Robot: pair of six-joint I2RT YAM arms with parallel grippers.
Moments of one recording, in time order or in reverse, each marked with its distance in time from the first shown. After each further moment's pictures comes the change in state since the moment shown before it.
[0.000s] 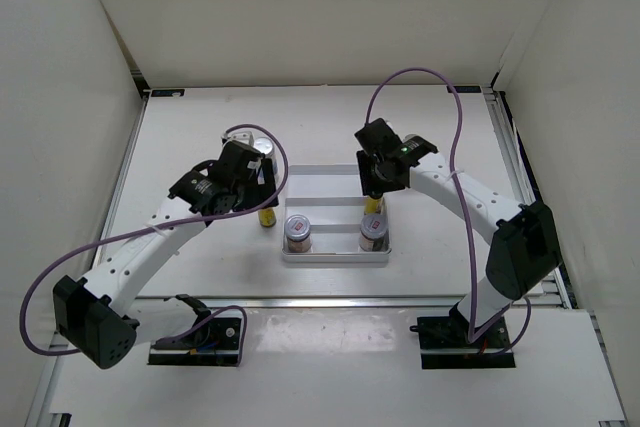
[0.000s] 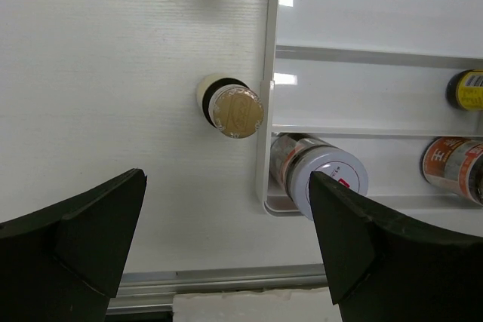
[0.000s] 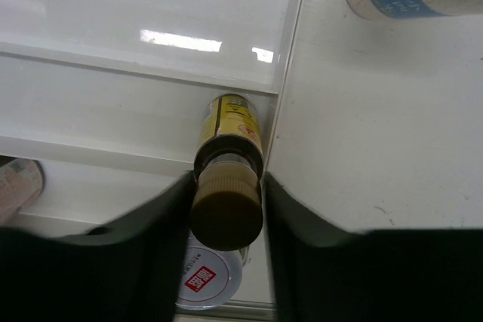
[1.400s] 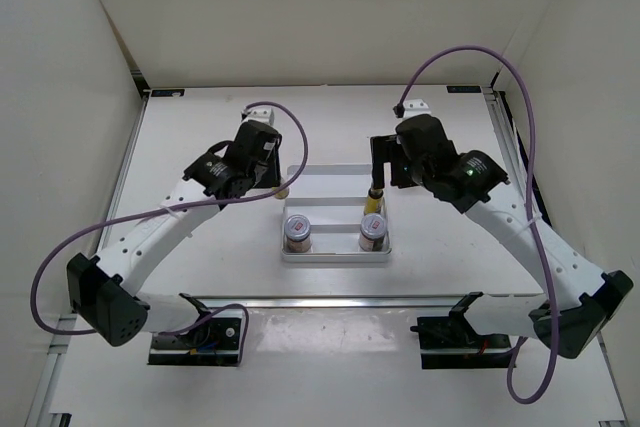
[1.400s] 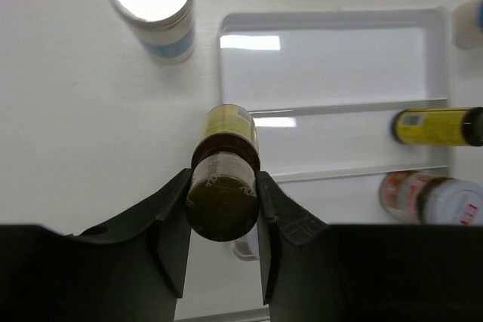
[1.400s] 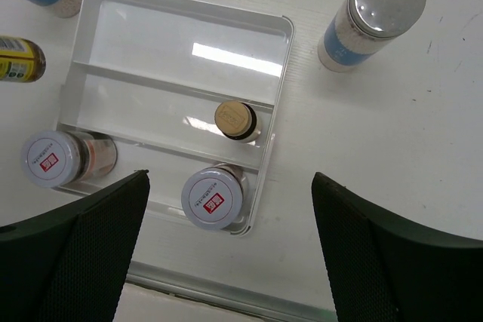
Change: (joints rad) left arm -0.048 0.127 0.134 0.090 -0.057 0.081; right arm 0.050 -0.364 0.039 -0.053 0.038 -0.041
